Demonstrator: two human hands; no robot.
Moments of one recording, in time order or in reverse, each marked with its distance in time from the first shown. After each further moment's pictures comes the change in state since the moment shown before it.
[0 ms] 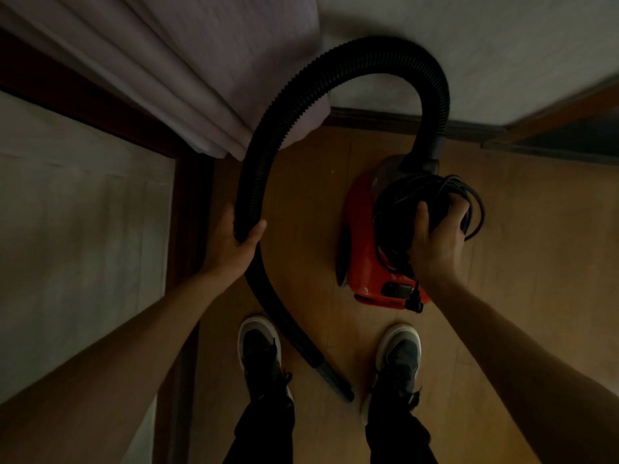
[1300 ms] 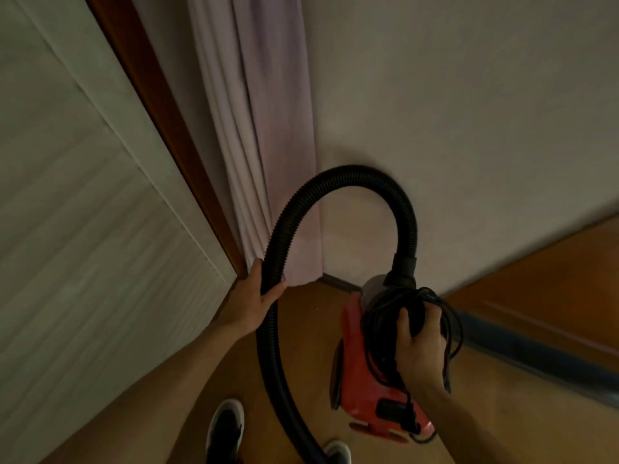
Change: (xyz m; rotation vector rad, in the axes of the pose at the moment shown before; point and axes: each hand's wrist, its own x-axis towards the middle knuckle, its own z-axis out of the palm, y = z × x) left_hand -0.253 0.228 -0.100 -0.049 0.176 0.354; right_hand -0.110 -0.204 -0.245 -0.034 -0.035 -0.309
